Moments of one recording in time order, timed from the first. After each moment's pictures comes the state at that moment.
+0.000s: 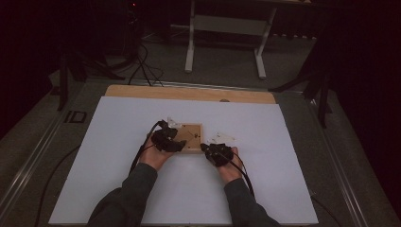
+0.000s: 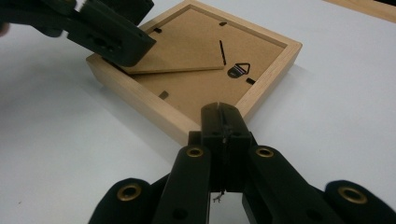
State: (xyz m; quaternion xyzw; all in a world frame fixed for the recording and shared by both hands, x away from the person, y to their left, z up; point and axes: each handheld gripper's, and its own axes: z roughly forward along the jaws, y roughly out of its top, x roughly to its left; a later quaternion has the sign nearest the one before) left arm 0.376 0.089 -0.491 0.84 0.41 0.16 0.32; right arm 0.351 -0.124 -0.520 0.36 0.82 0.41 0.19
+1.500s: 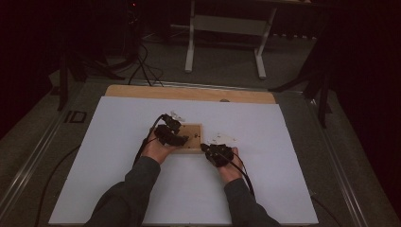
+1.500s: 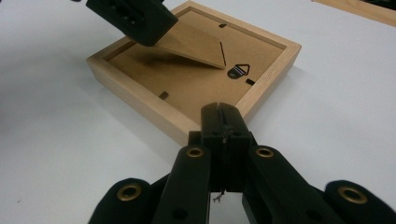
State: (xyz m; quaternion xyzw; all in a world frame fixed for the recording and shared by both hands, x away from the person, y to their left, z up) left arm 0.389 0.081 -0.476 0.84 0.42 0.14 0.31; right arm 0.351 -0.126 -0.521 0.35 0.82 0.42 0.19
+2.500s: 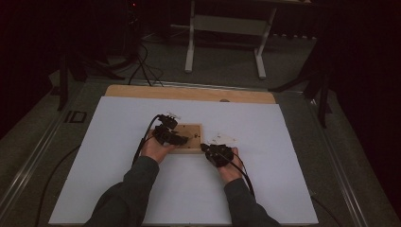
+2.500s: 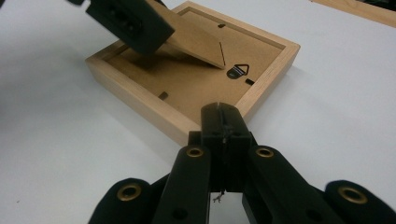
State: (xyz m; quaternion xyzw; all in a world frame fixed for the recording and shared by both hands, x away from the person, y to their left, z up) left arm 0.400 0.095 -0.482 0.81 0.47 0.04 0.35; right arm 0.350 -0.126 -0.521 0.35 0.82 0.42 0.19
